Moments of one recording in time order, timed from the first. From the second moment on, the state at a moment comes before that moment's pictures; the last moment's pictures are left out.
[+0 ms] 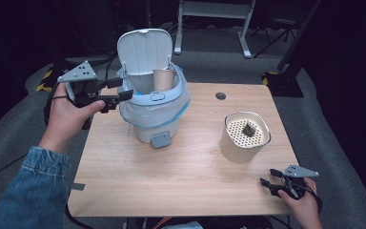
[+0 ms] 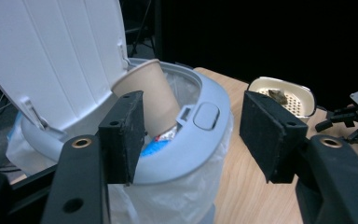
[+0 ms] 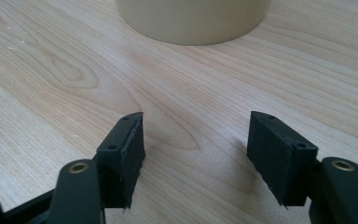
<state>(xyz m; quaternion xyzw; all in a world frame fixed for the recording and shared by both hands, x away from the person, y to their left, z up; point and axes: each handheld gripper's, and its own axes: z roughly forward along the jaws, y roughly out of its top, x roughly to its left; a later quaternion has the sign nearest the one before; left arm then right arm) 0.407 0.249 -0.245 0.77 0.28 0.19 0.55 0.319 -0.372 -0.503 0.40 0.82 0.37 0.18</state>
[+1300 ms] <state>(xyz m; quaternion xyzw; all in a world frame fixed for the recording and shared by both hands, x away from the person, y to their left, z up) 0.513 0.273 -0.180 0.74 0.27 0.19 0.58 0.316 -0.370 -0.503 0.38 0.82 0.38 0.18</state>
